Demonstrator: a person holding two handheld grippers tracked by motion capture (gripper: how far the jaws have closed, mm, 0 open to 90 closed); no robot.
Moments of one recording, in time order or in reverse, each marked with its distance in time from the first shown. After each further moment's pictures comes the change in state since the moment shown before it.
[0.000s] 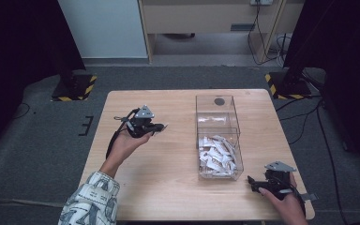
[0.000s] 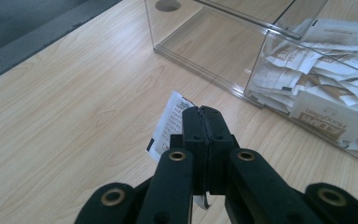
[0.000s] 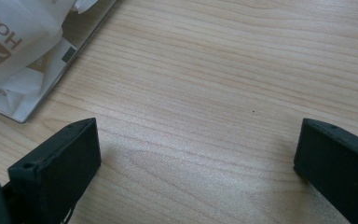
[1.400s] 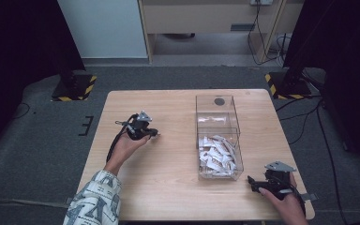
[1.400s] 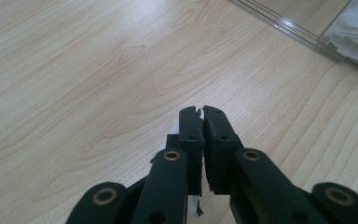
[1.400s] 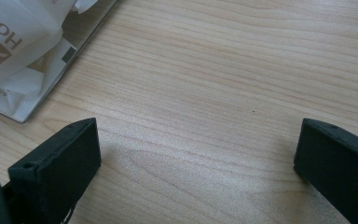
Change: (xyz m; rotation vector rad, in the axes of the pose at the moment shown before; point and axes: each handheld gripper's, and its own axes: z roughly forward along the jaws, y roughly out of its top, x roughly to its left) left arm 0.028 -0.042 0.039 0.113 0.066 -0.089; right arm 0.000 0.000 0.000 0.000 0.000 0.000
